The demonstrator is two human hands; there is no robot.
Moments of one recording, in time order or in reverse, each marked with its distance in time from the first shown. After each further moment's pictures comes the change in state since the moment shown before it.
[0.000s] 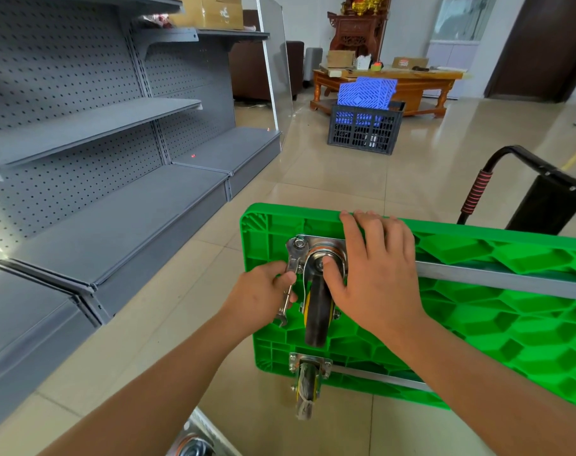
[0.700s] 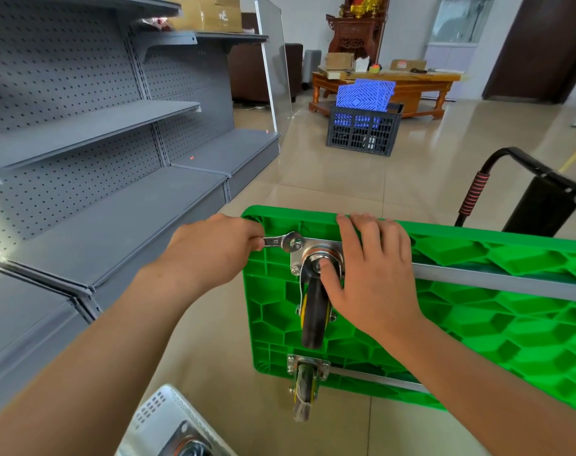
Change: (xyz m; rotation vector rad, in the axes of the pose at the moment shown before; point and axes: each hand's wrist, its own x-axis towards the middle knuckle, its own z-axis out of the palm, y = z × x) left_hand 0.000 0.039 -0.088 0.785 0.096 0.105; right_hand -0.001 0.002 0.000 0.001 0.009 -0.011
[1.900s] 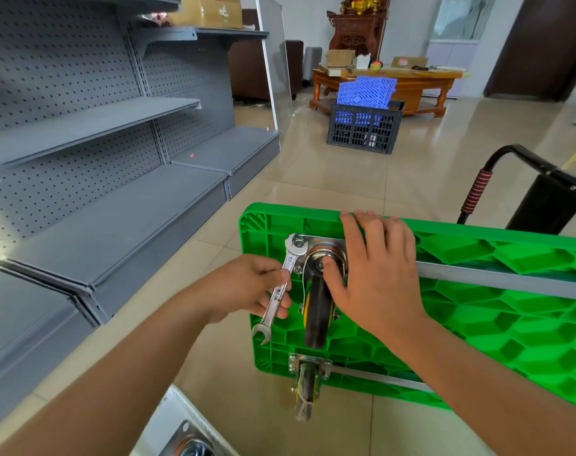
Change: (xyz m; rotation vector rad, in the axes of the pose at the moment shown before) left_hand -0.007 0.014 0.056 -1.065 -0.439 -0.111; right_hand 0.000 -0.001 0.001 -0.004 0.004 0.004
